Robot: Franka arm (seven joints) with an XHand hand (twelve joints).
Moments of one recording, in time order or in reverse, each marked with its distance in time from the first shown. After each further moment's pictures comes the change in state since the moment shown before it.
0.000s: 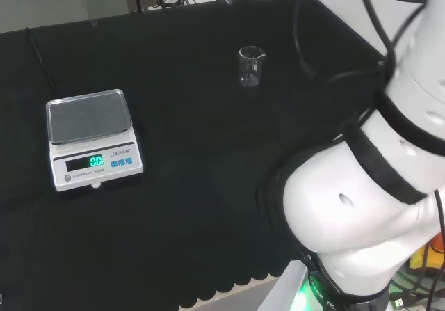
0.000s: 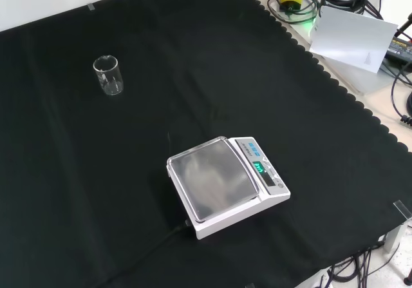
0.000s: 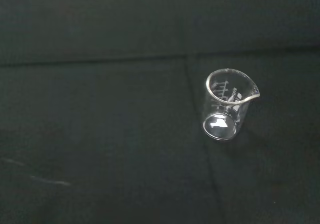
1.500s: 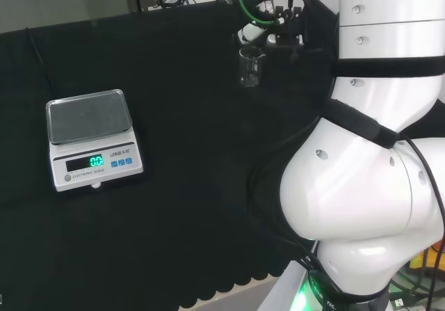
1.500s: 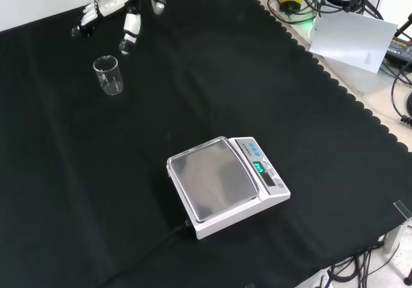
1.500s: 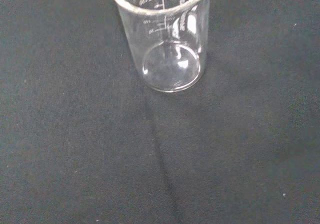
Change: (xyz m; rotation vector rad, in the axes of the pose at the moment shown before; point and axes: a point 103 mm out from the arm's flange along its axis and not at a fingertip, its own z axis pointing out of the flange) arm -0.082 0.149 0.167 0.175 0.121 0.114
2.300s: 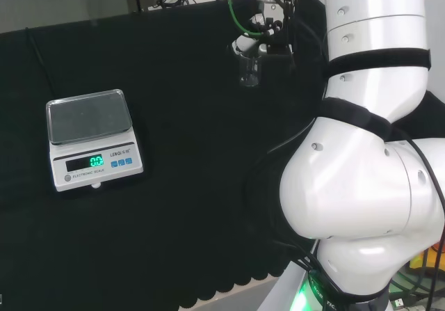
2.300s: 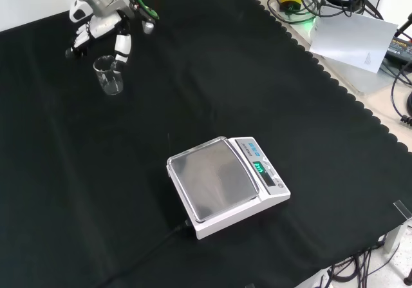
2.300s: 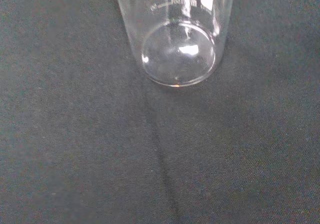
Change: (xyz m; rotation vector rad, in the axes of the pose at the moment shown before) arm 0.004 0.051 0.035 0.048 -0.007 0.012
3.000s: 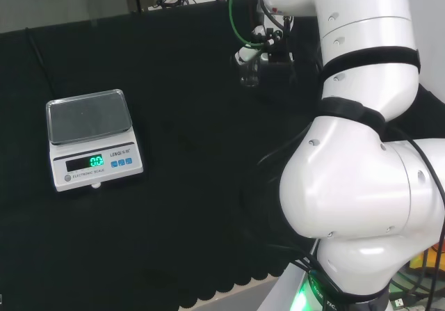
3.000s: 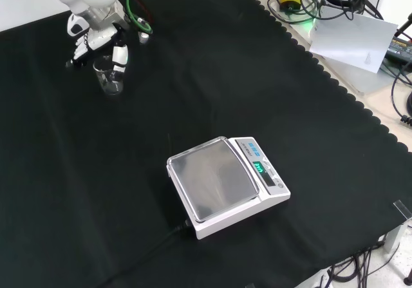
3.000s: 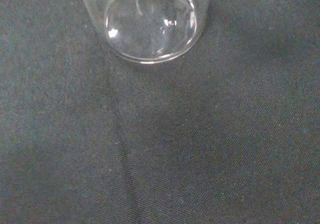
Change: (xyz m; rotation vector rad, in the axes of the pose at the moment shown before) arm -0.012 0.028 0.027 0.049 -0.037 0.015
